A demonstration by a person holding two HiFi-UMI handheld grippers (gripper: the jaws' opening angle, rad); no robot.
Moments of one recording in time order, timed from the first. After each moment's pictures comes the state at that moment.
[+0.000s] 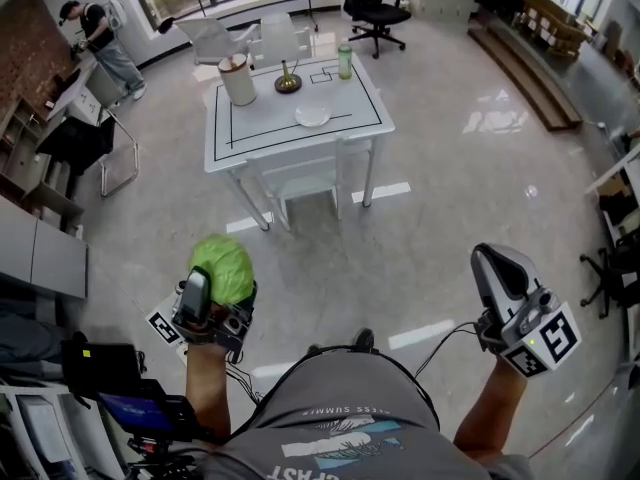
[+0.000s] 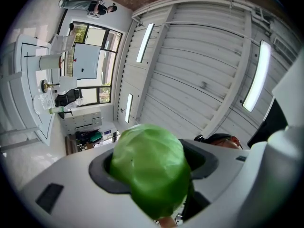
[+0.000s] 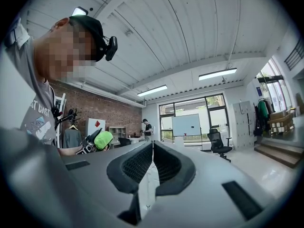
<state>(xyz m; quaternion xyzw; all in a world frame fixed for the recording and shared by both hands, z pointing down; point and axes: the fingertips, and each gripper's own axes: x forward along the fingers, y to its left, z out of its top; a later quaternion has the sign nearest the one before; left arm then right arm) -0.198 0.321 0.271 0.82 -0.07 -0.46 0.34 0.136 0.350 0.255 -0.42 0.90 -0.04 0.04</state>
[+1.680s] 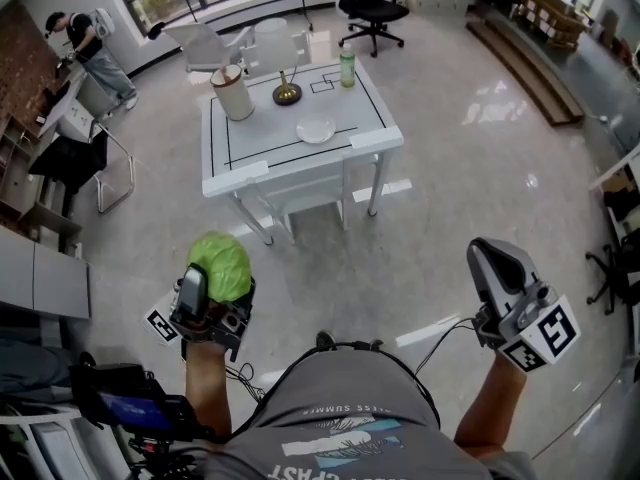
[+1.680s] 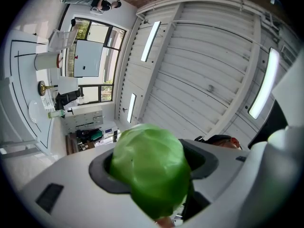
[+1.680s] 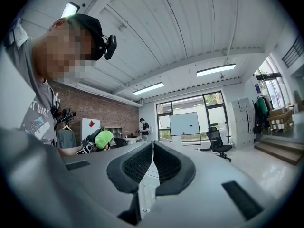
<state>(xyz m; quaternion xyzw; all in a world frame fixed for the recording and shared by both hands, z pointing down) -0.214 0.202 0.284 0.82 -0.07 -0.45 0.35 0.123 0.242 0.285 -0.43 0.90 -0.03 0.02</state>
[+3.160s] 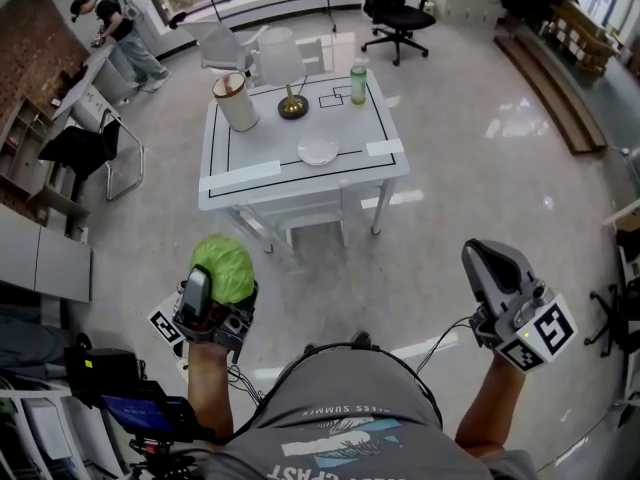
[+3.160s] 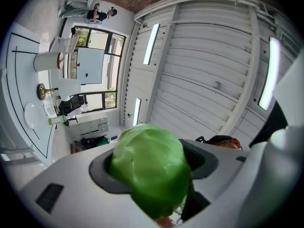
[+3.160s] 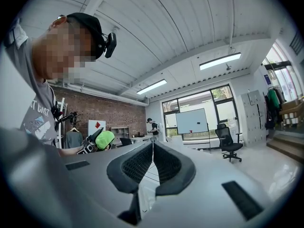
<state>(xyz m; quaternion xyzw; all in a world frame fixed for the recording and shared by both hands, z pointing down) -0.162 0.113 0.283 0.81 -0.12 -0.46 0.34 0.169 0.114 0.286 -0.37 0.93 -0.05 0.02</state>
